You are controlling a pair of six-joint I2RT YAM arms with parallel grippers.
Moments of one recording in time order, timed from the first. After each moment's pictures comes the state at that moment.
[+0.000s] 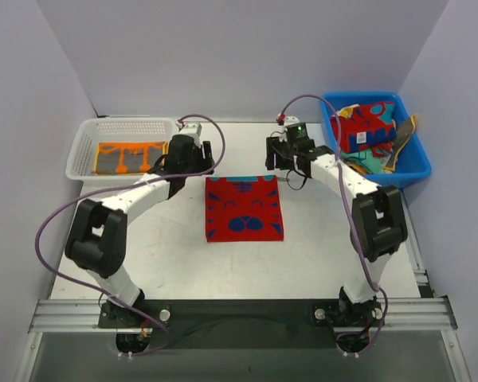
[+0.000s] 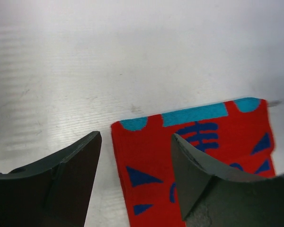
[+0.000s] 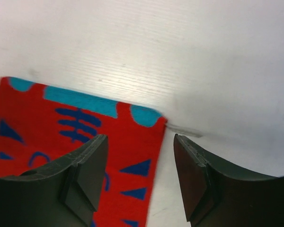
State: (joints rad) left arm -0.41 1.74 1.17 0.01 -0.09 -0.30; right arm 0.37 1.88 1.42 -0.32 0.01 0.10
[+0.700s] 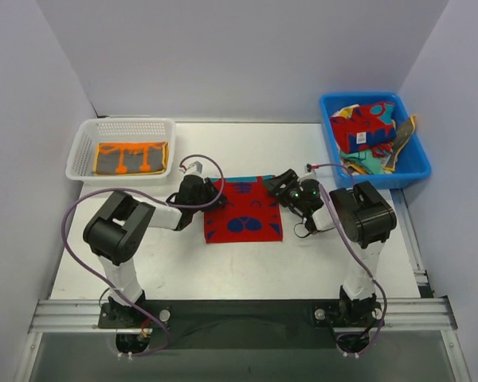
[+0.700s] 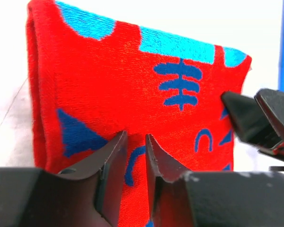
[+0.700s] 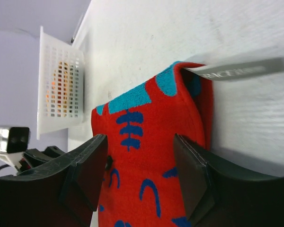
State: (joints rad) left arm -0.50 1.84 0.79 0.47 0.04 -0.82; right arm 0.32 1.98 0.65 1.00 -0.24 1.02
